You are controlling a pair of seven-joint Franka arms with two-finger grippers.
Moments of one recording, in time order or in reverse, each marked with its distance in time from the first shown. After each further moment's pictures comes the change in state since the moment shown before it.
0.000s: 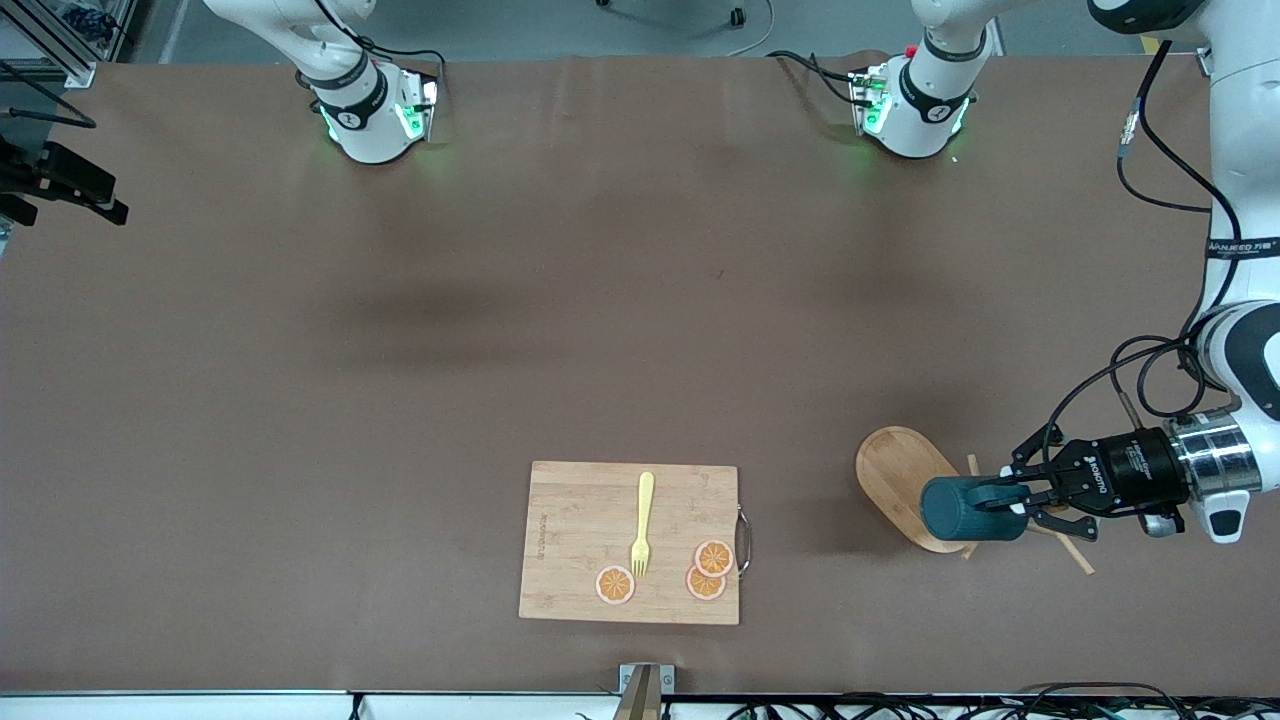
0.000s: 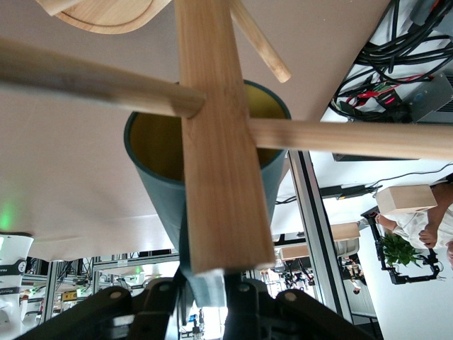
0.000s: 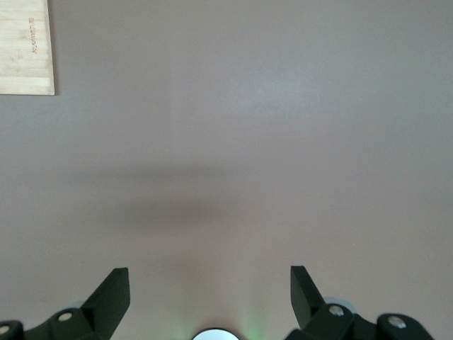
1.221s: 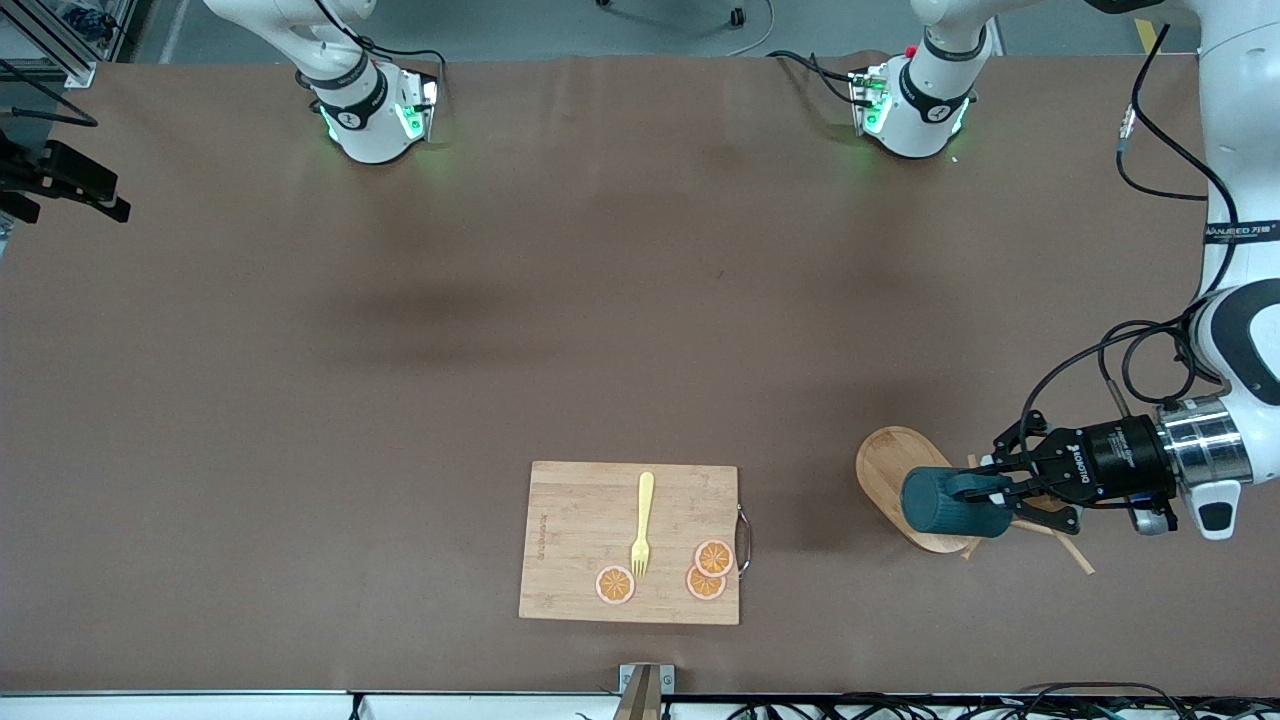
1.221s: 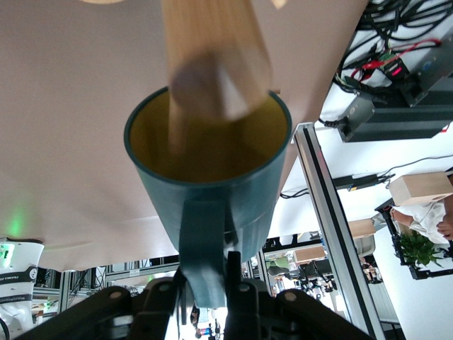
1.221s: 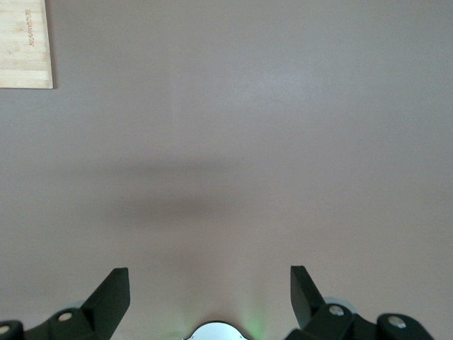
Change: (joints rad) left arm -0.045 -0.051 -0.001 0.003 0.030 0.002 -0.031; right arm 0.000 0.000 0.000 -0.001 0.001 -0.023 0.006
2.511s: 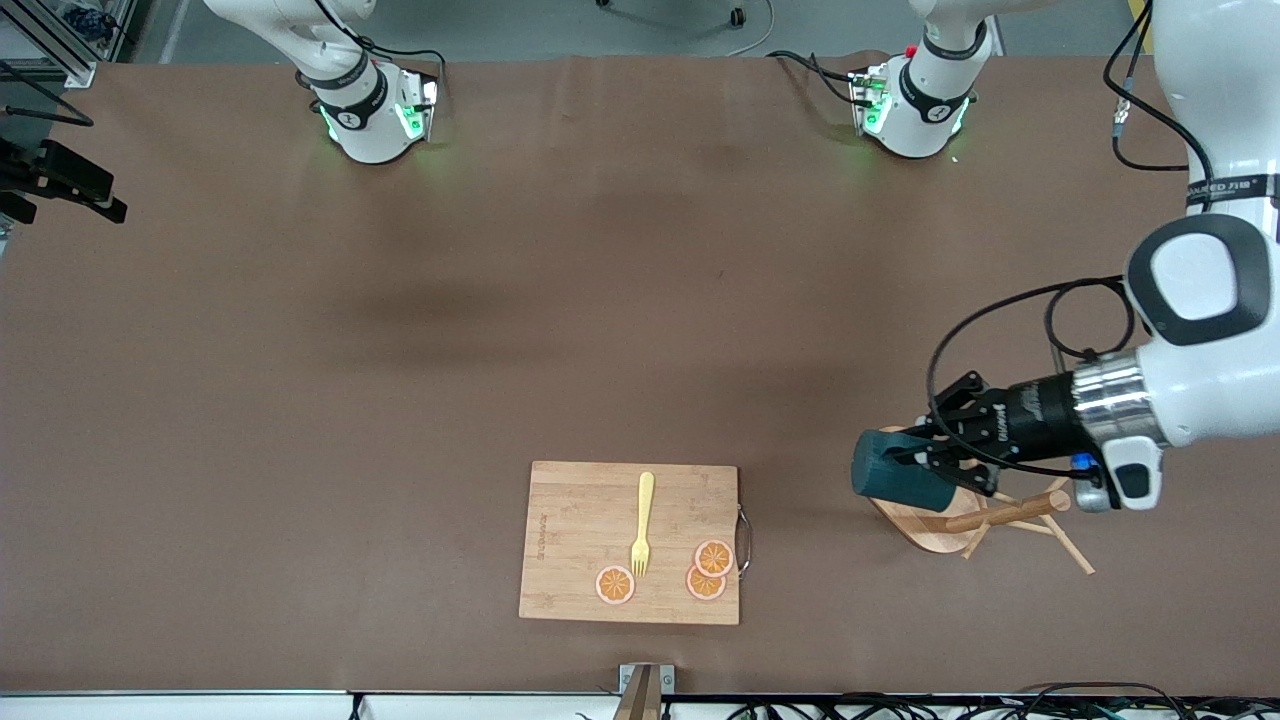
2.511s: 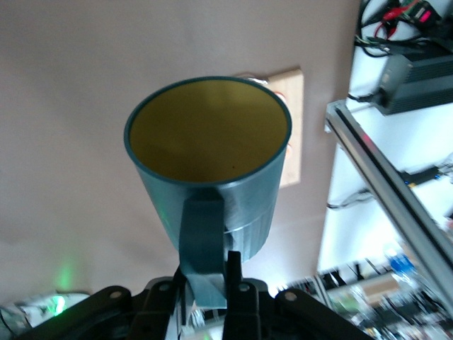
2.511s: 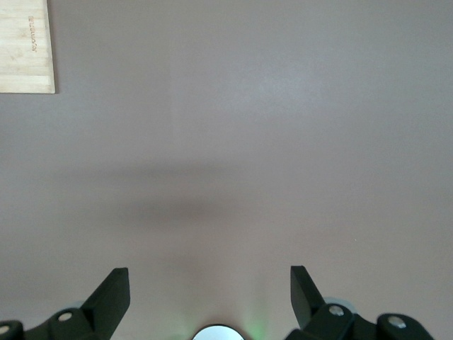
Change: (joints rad) left arm -0.145 -0.106 -0.002 0.004 0.160 0.013 -0.049; right arm 0.000 0.000 -0.002 0.005 0.002 0.006 0.001
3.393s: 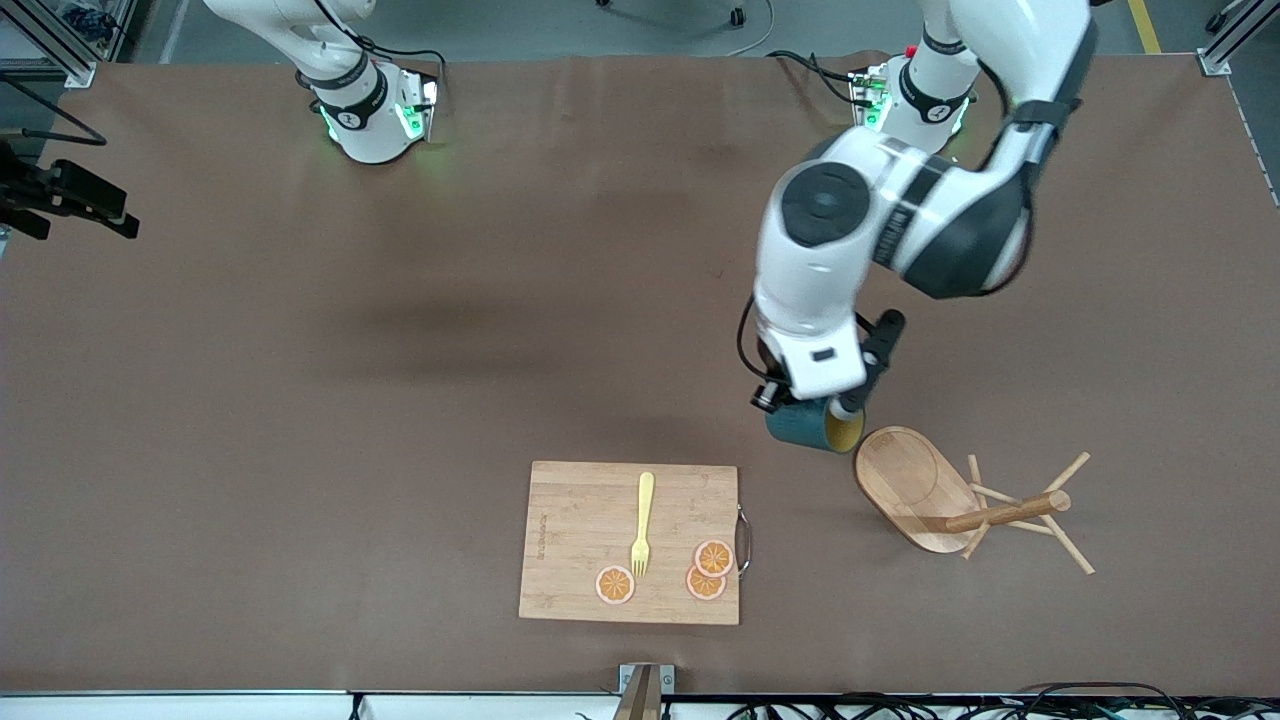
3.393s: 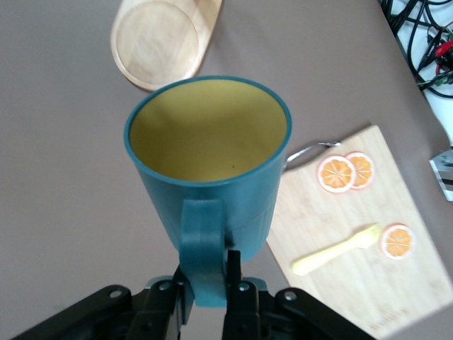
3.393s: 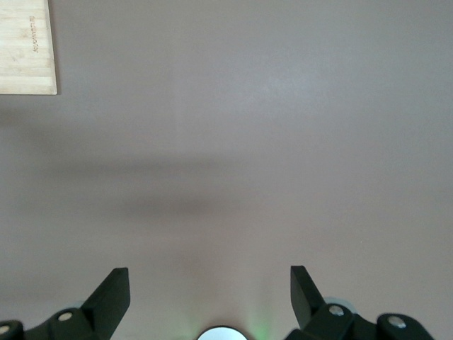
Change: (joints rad) left arm -0.433 -0.022 -0.003 -0.007 0.868 -0.014 -0.477; right arm 0.000 0.024 0.003 0.013 0.011 -0.002 0.012
